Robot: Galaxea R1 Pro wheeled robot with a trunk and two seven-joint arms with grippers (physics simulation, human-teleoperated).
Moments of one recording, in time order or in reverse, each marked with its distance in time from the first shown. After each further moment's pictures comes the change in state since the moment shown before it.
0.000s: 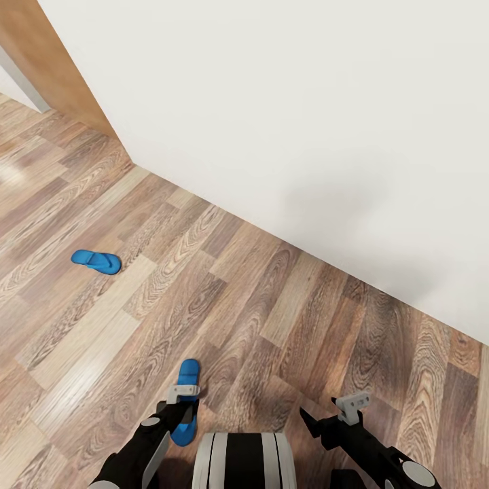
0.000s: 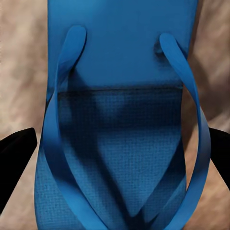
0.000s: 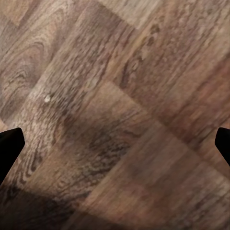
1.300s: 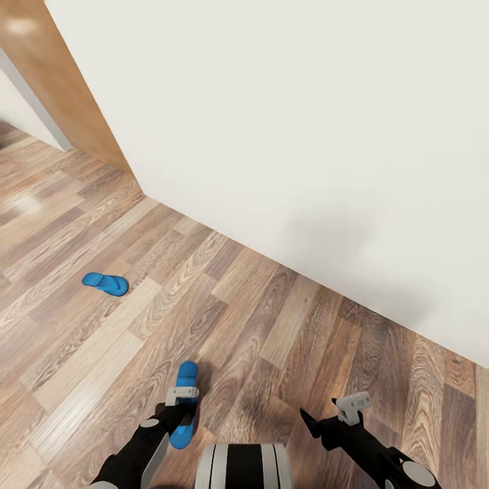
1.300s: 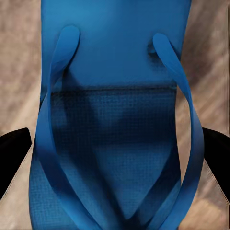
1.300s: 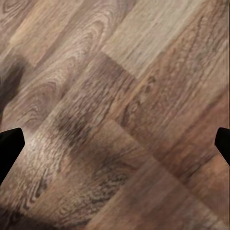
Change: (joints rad) left arm 0.000 0.004 0.000 0.012 -0.003 0.002 0.000; right arm 0.000 0.000 -0.002 0.002 0.001 0.005 -0.001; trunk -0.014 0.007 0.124
